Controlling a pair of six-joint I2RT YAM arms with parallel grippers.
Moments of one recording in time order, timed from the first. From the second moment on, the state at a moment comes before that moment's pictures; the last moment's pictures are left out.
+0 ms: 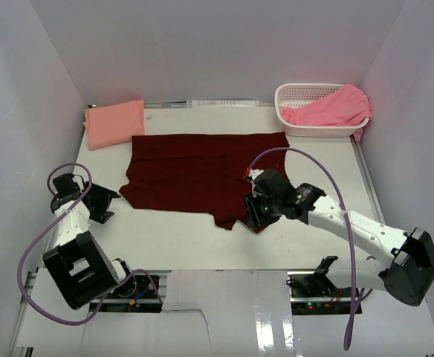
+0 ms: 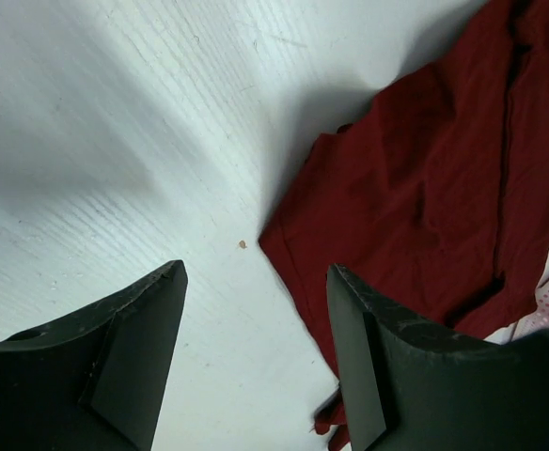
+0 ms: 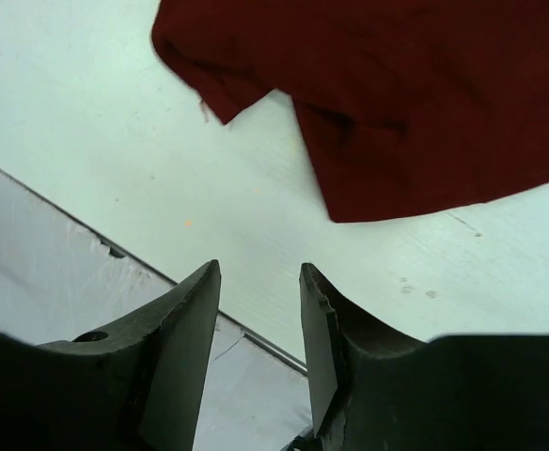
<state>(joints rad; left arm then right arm) 0.53 1.20 0.68 -0.52 0.30 -0.69 0.82 1.19 0.89 -0.71 -0.09 0.36</state>
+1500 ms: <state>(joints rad) 0.54 1.57 0.43 0.51 0.48 -1.12 0.97 1.26 0.89 -0.62 -0.07 0.42</state>
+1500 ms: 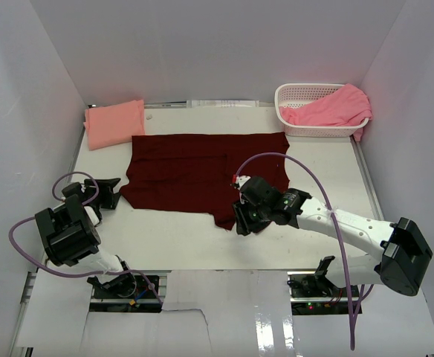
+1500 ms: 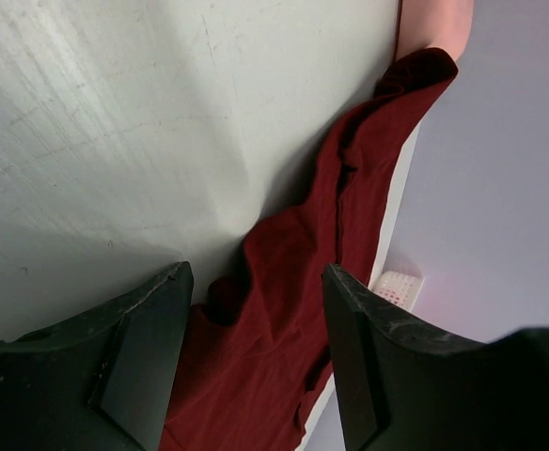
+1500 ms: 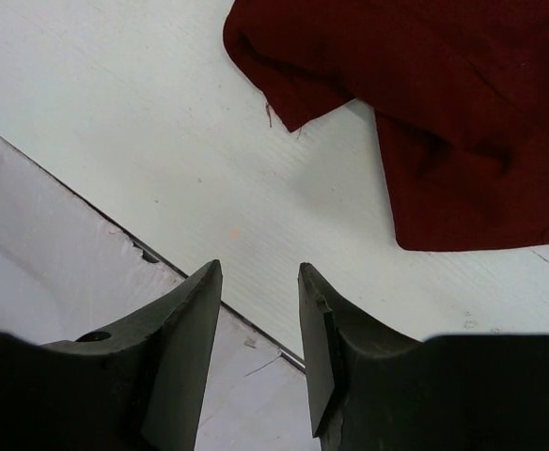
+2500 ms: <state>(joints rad) 0.51 1.98 0.86 0.45 0.85 -0.88 0.97 1.24 0.85 -0.58 -0.13 0.44</state>
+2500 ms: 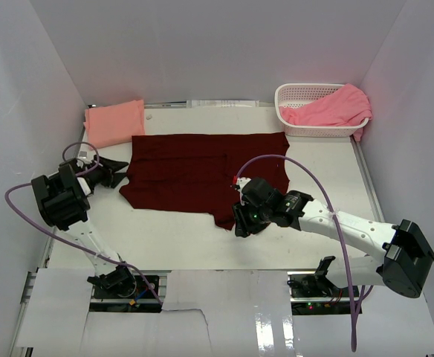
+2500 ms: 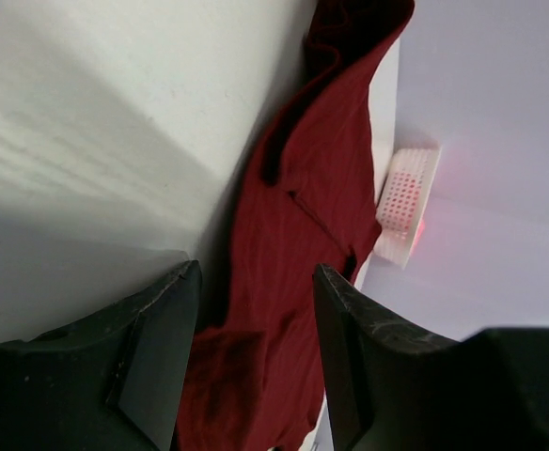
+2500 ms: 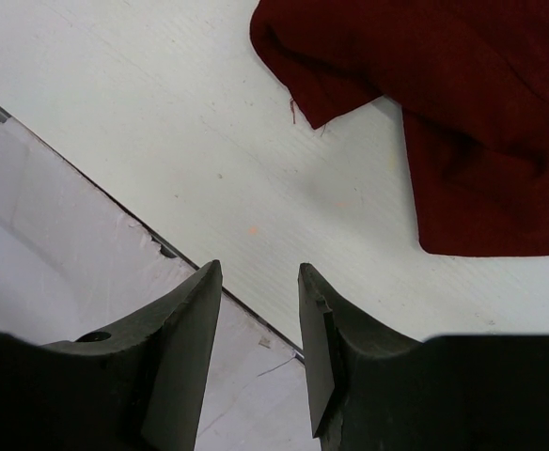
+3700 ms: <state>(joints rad) 0.37 1.65 0.92 -0.49 0.51 -0.46 0.97 1.26 0.85 -0.54 -0.18 0.43</state>
